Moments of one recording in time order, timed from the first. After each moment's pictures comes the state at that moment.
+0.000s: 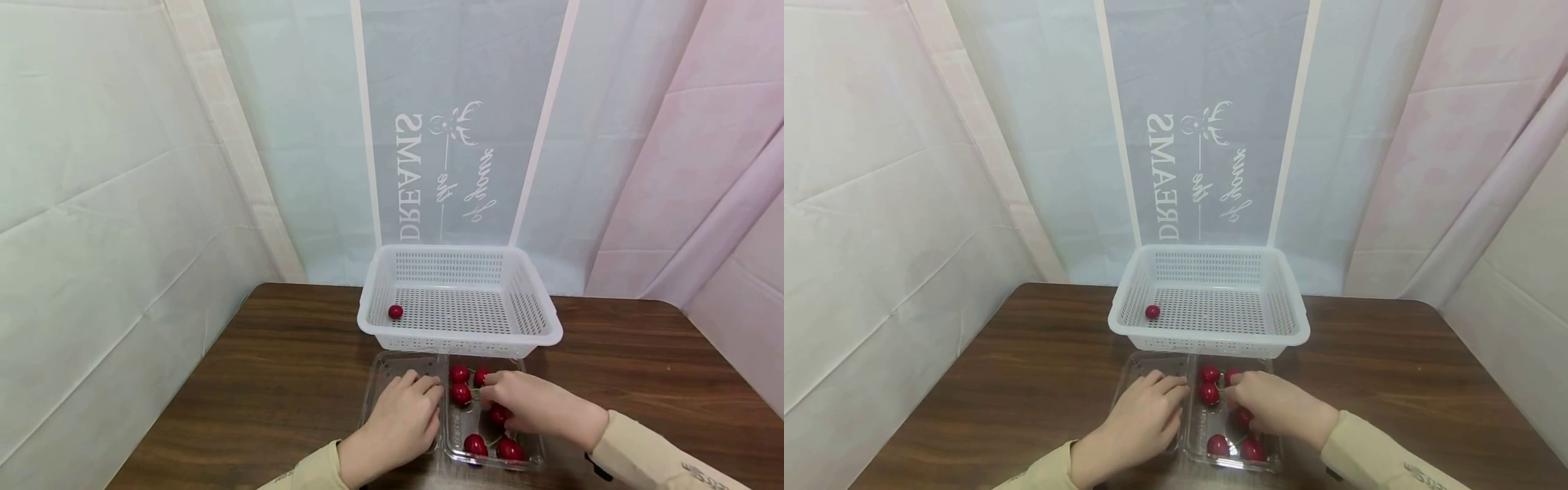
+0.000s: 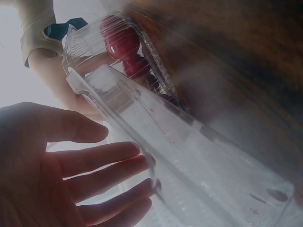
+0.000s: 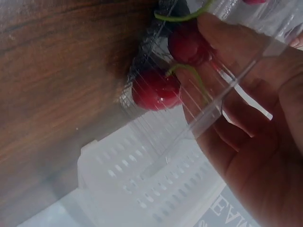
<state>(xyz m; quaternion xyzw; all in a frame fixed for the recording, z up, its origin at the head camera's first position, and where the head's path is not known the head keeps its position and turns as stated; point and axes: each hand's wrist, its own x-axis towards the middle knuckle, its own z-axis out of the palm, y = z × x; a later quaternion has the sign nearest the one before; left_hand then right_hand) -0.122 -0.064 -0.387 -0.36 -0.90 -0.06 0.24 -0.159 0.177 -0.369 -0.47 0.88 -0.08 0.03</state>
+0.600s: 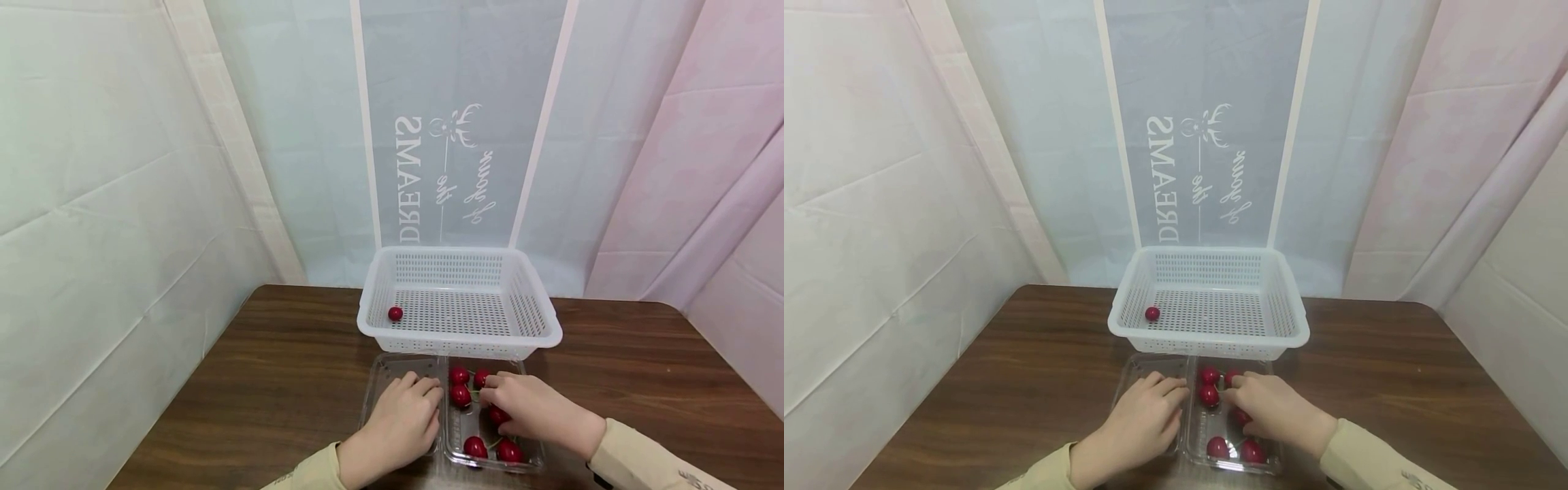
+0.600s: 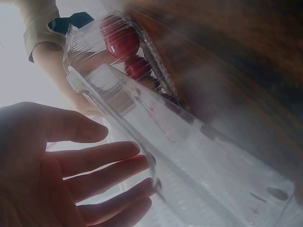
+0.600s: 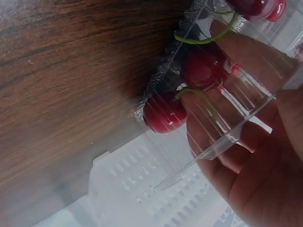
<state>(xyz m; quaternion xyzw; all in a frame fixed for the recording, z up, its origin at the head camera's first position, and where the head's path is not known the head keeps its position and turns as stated) -0.121 -0.064 -0.386 -0.36 -0.90 -0.06 0.23 -0.154 0.177 -0.378 -0.45 0.89 -0.01 -0.05</state>
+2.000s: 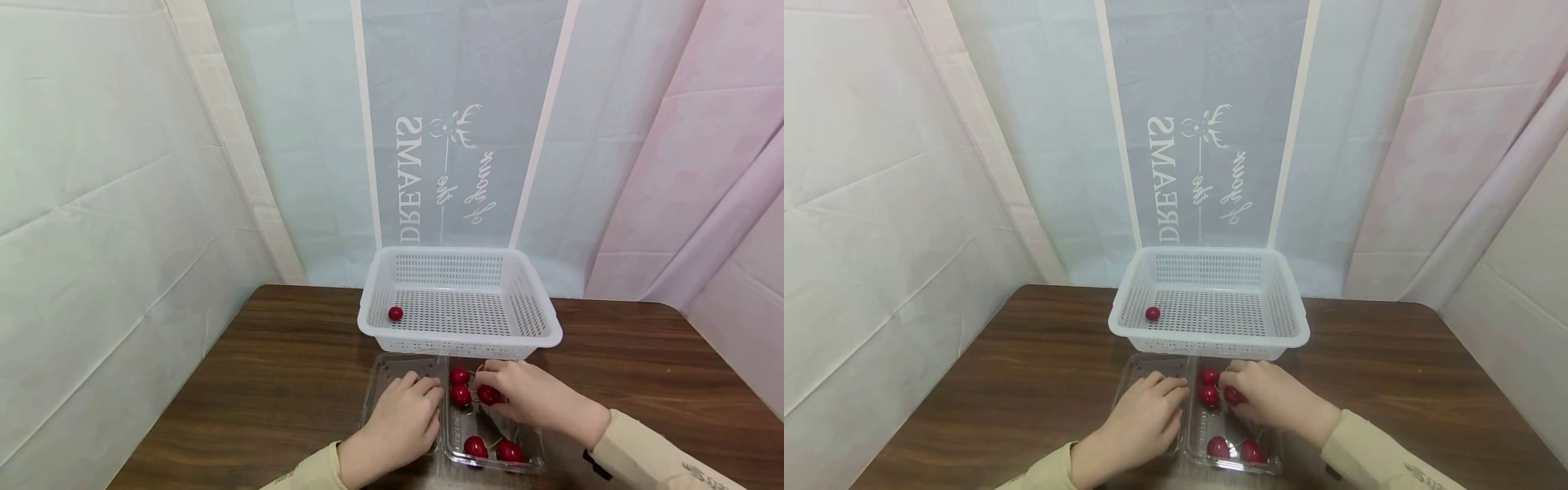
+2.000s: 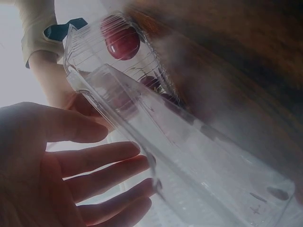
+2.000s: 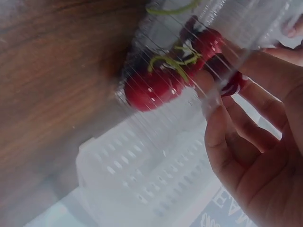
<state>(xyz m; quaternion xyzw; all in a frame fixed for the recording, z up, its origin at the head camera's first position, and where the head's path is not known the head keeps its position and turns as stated) -0.122 -0.064 -0.387 -0.36 -0.90 -0.05 0.23 -0.161 0.175 -0.363 -0.45 0.89 -0.11 -0.07</state>
